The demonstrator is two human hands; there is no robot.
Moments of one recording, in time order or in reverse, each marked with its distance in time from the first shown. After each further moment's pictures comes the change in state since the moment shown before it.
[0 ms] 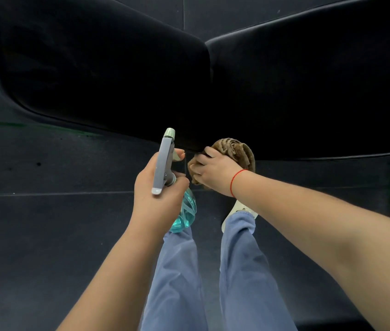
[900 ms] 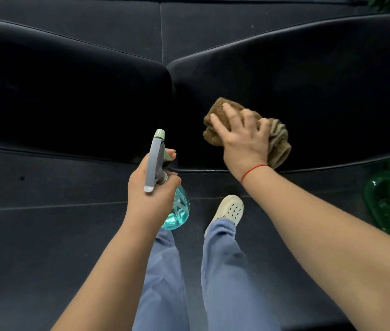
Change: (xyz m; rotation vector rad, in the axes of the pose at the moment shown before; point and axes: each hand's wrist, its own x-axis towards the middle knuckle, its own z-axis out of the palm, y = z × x) left_hand 0.003 0.046 0.069 -0.005 0.006 0.000; right_hand -0.090 0.098 0.014 0.408 0.281 0.888
